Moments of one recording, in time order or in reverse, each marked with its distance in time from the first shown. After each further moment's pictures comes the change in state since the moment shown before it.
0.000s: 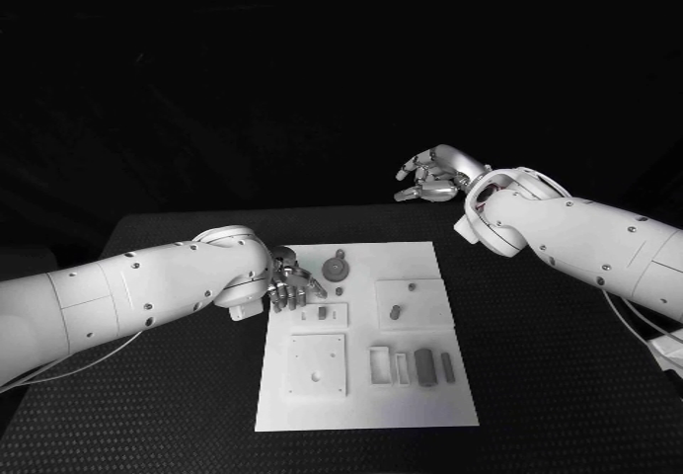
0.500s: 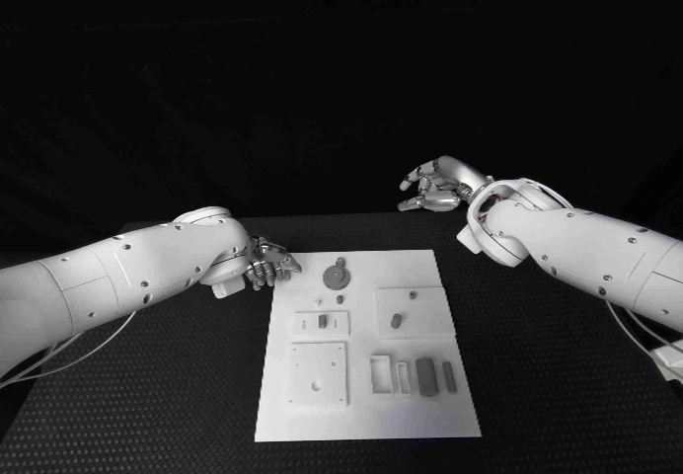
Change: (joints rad) left arm 0.019 0.038 0.026 -0.219 -0.004 0.002 0.016; left_hand 0.012 0.038 -0.015 -0.045 0.000 -0.076 0.027 -0.040 -0.014 -0.016 0.009 0.016 0.006 -0.014 0.000 0.016 -0.011 0.000 -0.007 0.000 -0.011 0.002; right arm -0.006 0.000 0.000 -0.009 0.000 0.002 0.000; right_hand 0.000 0.000 -0.003 0.003 0.000 -0.003 0.002 0.000 0.000 0.000 0.000 0.000 0.000 0.000 0.000 0.000 0.000 -0.002 0.000 0.000 0.000 0.000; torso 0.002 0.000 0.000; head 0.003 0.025
